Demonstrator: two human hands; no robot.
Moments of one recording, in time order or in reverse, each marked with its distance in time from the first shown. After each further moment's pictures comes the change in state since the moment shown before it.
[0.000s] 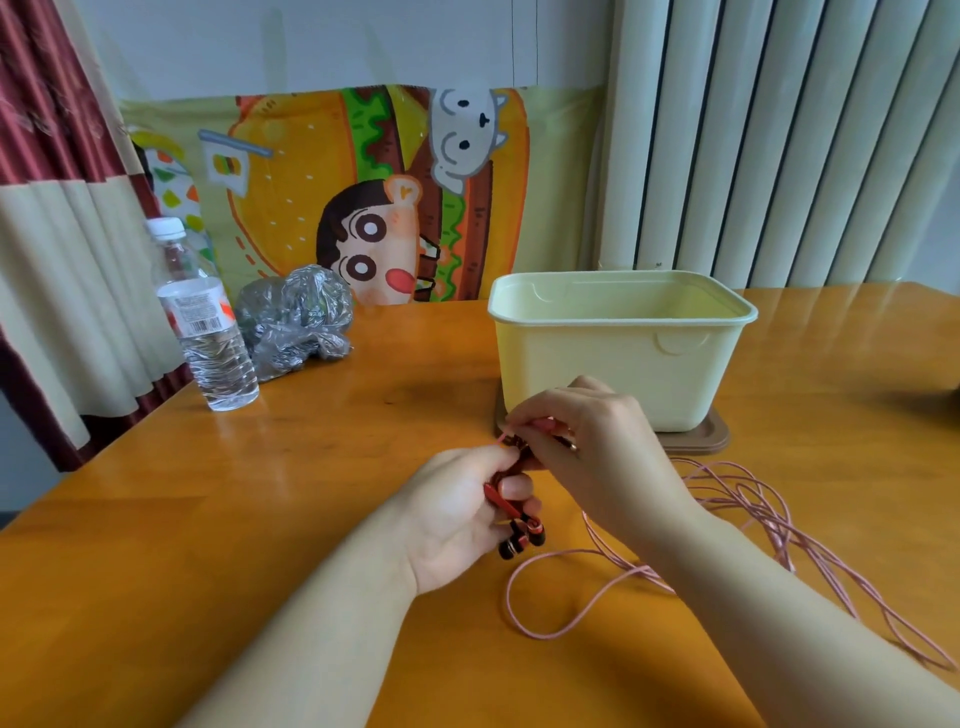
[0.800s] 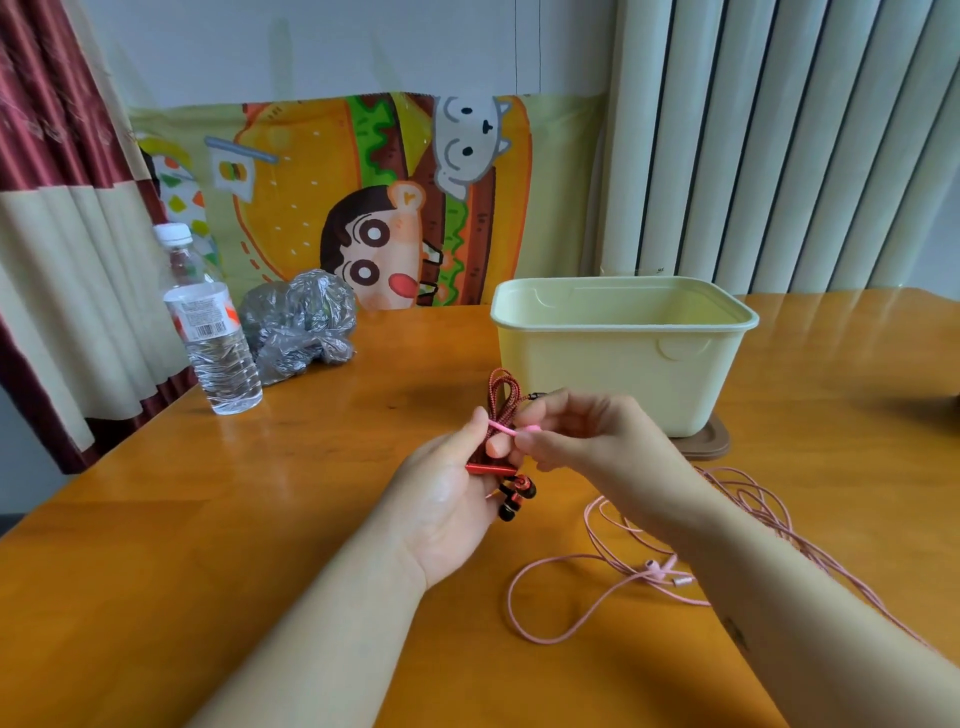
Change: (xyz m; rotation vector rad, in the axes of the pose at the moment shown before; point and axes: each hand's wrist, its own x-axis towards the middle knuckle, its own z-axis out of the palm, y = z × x) left_hand 0.006 0.002 -0.006 -0.229 0.059 0.181; right_hand 0.004 0.007 -0.009 0.781 -0.262 0.425
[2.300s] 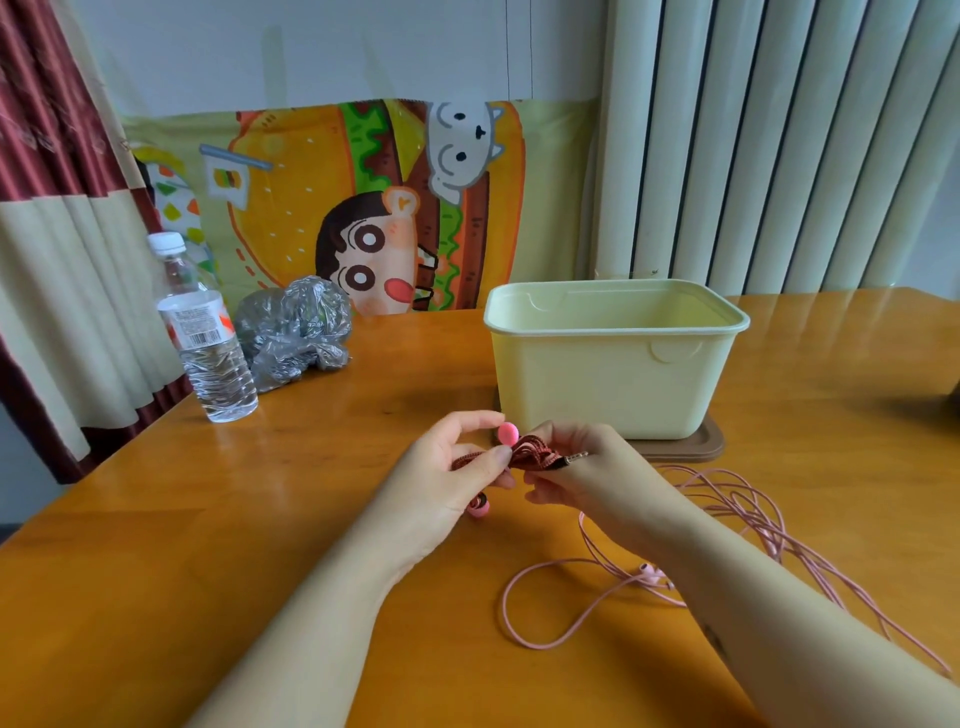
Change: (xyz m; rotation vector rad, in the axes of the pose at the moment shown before) left_hand -0.004 0.006 -0.013 0.754 -0.001 0.261; right_hand -0.001 0.015 0.005 -0.010 0.018 0.217
